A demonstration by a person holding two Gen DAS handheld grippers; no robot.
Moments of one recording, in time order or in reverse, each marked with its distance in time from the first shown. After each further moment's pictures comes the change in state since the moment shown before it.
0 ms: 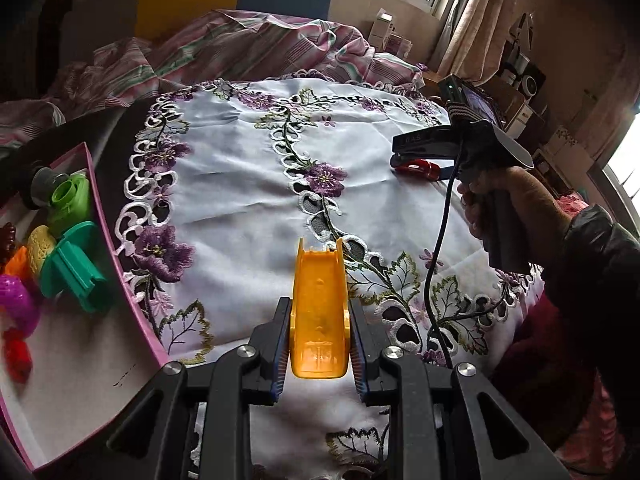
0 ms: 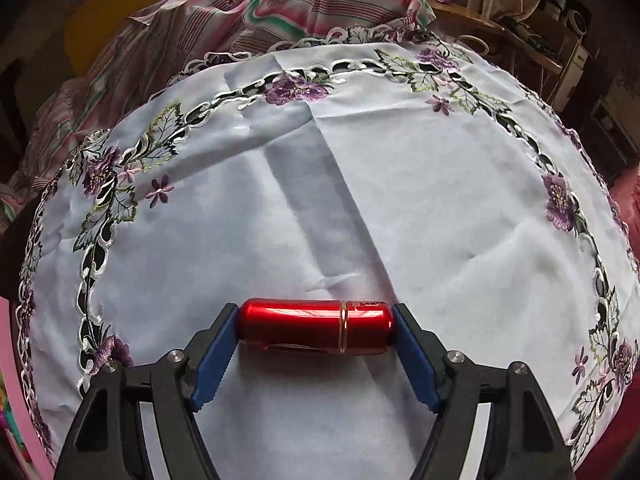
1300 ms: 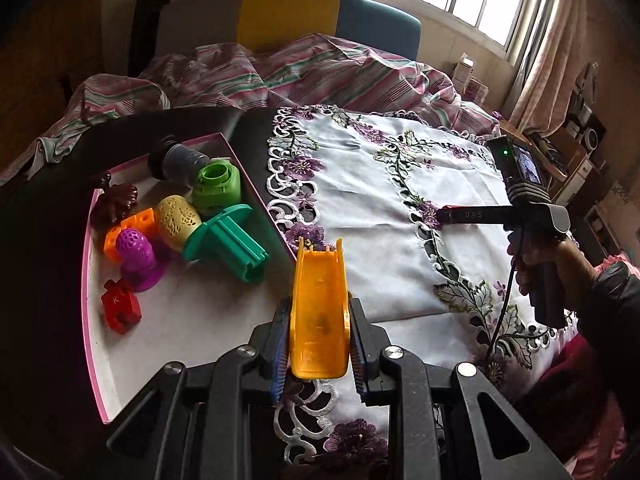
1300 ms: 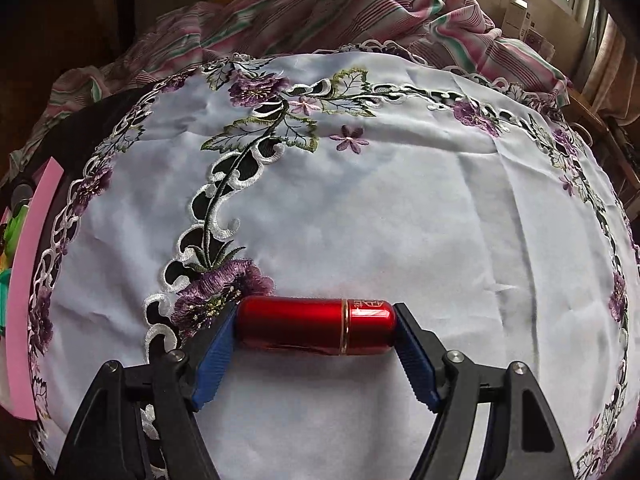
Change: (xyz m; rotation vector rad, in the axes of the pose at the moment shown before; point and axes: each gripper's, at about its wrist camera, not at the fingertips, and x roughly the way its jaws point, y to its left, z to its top) left arm -0.062 0.069 -0.021 -0.175 -0.097 0.205; right arm -0.007 0.093 -0.043 -0.411 -0.021 0.155
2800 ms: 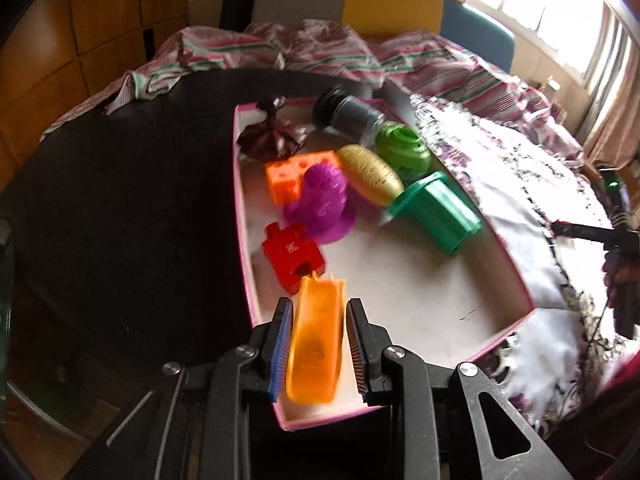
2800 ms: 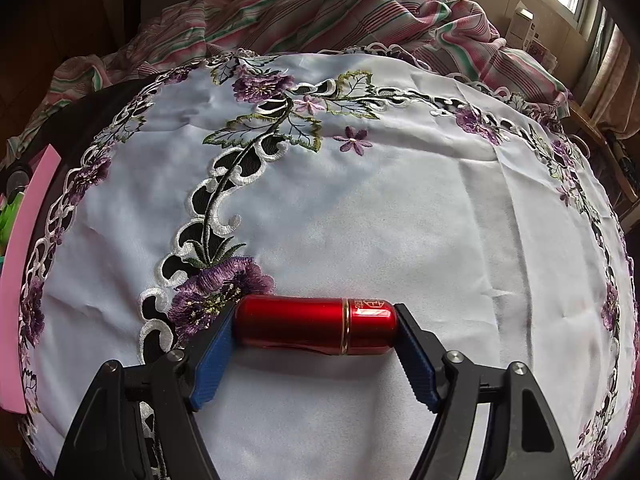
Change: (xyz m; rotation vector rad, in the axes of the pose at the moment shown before) left arm 0.005 0.130 -0.038 -0.162 0.037 0.191; right arm 0.000 0.005 0.000 -0.046 -0.008 -0.035
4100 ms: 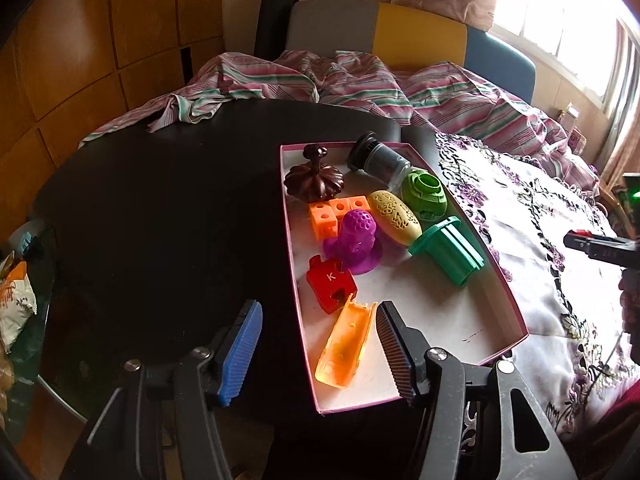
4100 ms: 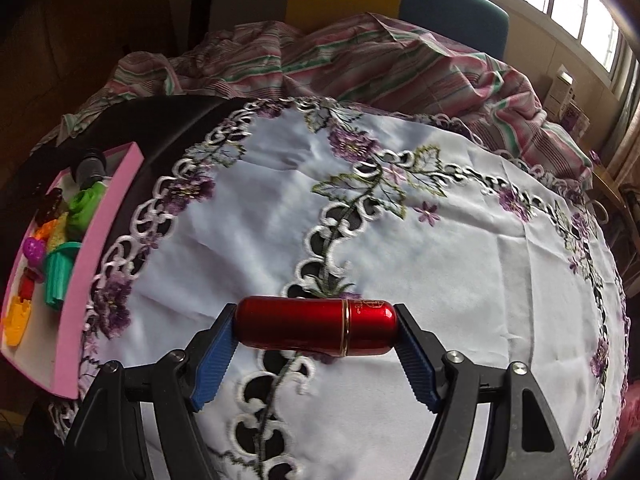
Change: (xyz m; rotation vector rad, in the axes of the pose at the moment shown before) left arm -0.043 0.009 0.006 -0.051 -0.102 0.093; right arm -0.069 0.079 0.008 -0.196 -0.132 0.110
